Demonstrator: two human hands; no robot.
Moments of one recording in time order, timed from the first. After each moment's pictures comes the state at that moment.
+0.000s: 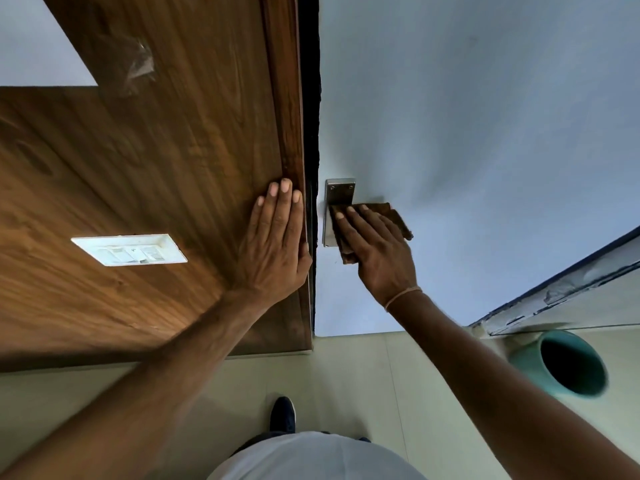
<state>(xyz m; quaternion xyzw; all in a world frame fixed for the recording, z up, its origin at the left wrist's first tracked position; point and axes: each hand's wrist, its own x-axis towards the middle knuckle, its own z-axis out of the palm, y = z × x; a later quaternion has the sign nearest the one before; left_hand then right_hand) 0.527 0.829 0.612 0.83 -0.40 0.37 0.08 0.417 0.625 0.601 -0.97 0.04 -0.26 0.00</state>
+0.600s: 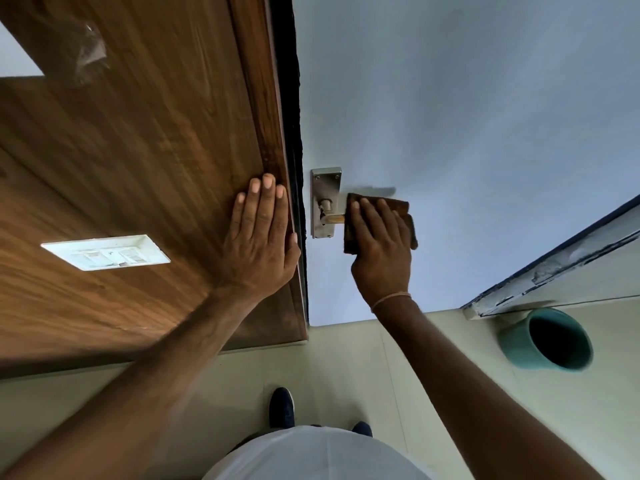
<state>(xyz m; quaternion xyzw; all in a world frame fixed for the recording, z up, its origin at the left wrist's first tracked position) 0.536 0.823 0.600 0.82 -0.40 0.40 0.10 0.408 0.636 0.592 -0.92 0.19 -0.32 0.05</state>
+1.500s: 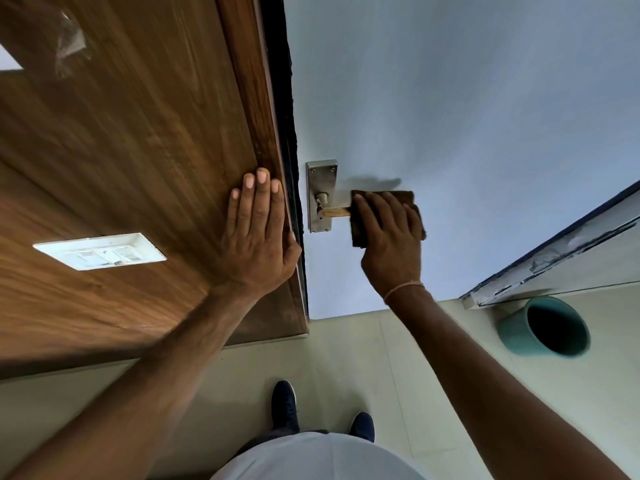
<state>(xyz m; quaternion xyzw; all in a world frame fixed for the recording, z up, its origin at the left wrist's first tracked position) 0.532 0.821 0.598 0.82 -0.40 0.40 0.10 0.397 0.619 0.593 -0.94 0.21 -0.26 0.01</state>
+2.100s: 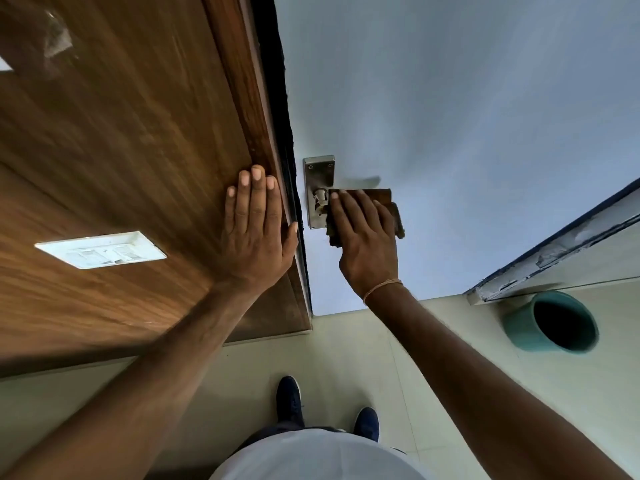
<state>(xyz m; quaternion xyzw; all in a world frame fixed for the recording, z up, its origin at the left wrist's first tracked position) 0.535 0.817 0.592 0.82 -0.37 0.43 0.09 0.412 0.645 0.588 -0.96 0.15 -0.25 0.01</state>
